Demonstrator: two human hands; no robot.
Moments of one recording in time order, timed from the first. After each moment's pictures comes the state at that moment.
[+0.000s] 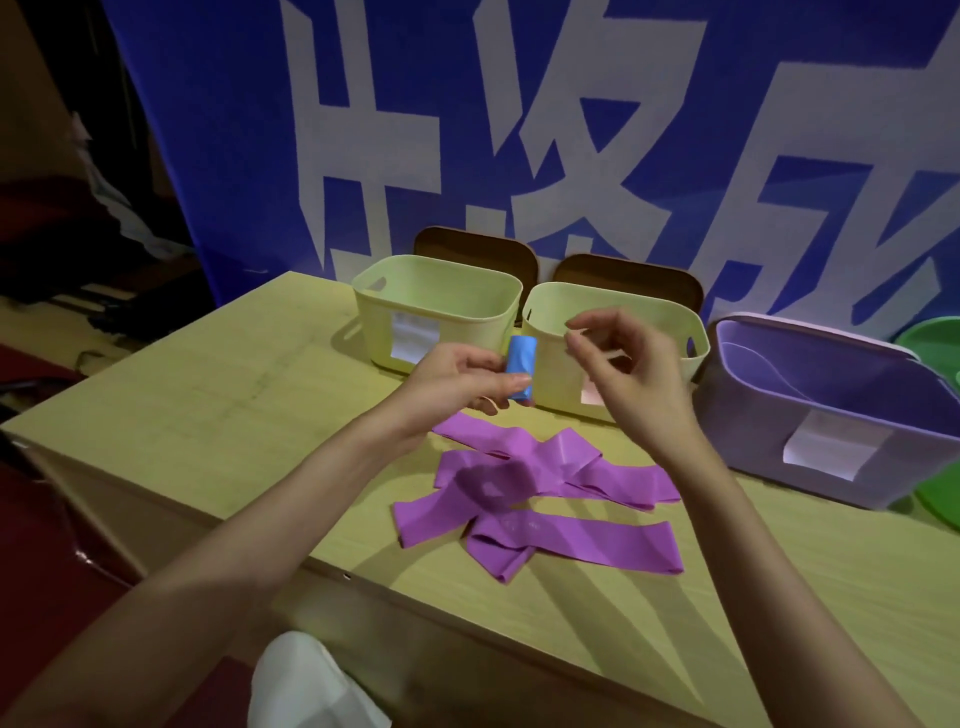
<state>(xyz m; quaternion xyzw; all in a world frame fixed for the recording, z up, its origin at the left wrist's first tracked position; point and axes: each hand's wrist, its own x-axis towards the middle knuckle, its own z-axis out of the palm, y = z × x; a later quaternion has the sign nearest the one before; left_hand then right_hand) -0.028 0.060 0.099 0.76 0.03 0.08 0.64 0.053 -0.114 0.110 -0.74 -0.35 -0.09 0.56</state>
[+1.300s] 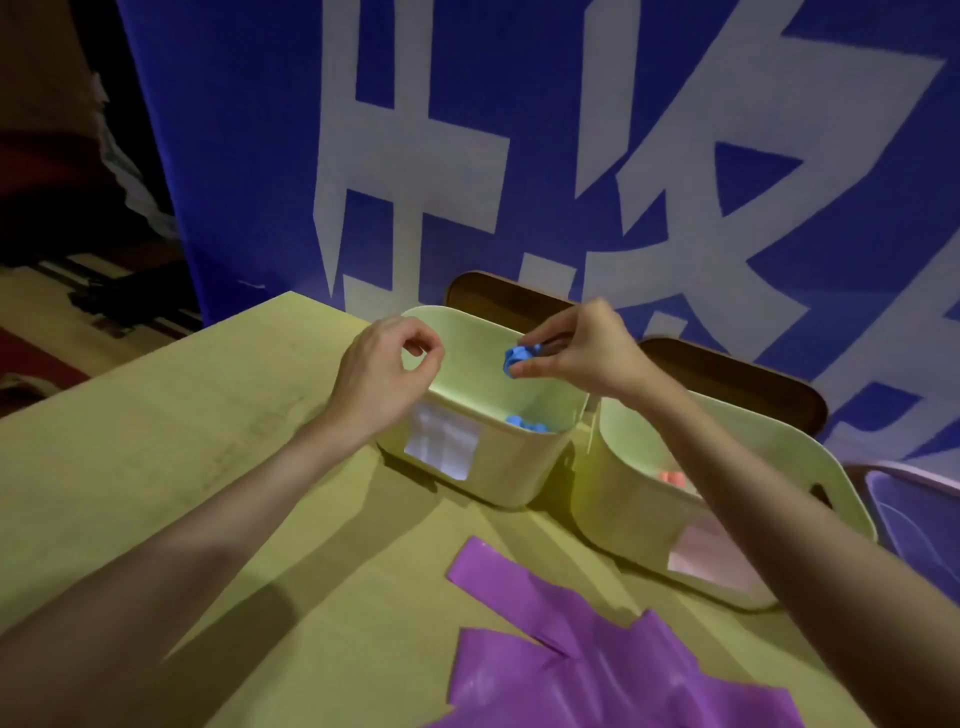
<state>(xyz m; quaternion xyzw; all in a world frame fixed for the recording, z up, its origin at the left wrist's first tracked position) 0.101 0.244 0.071 0.85 0.14 0.38 0.32 0.236 0.075 0.132 -0.83 -0.44 0.03 0.34</state>
